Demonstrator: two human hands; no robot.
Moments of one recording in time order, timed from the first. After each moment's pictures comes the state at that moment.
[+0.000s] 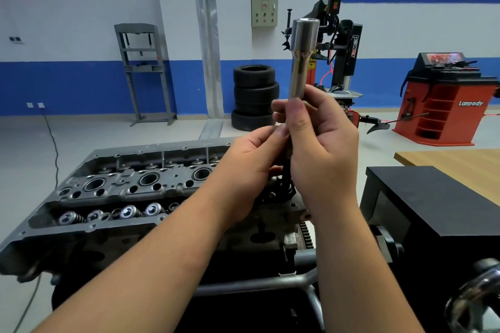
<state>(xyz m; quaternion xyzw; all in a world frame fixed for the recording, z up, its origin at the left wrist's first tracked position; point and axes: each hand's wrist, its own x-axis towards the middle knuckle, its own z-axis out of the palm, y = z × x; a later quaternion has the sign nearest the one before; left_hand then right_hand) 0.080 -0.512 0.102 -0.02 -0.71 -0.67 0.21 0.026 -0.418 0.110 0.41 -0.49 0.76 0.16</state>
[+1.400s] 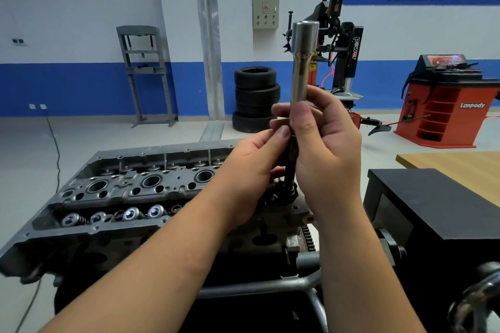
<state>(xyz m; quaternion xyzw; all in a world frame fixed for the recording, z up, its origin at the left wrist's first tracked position) 0.079 -0.511 0.101 -0.03 -0.69 -0.69 0.21 0.024 -0.418 0.109 0.42 -0.45 0.78 0.11</state>
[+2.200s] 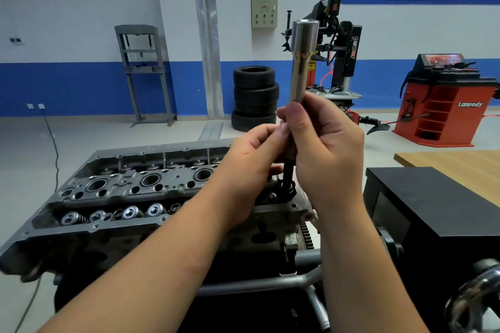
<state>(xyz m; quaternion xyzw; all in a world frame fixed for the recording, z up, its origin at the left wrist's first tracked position) 0.082 -0.508 0.104 0.00 -0.71 -0.67 0.23 0.019 -0.415 0.108 0.42 -0.49 0.75 0.17</state>
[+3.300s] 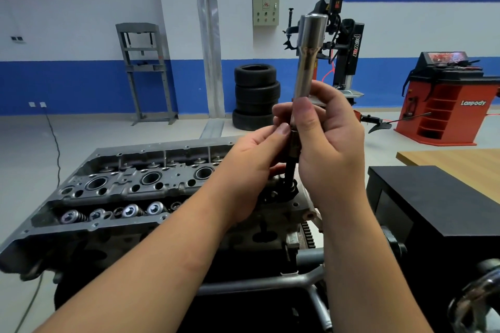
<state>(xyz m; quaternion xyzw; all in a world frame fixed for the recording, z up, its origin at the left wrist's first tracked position) 0.078 -0.512 0.100 -0.02 -0.70 -0.69 0.21 0.020 -0.415 0.108 0.42 -0.47 0.77 0.12</state>
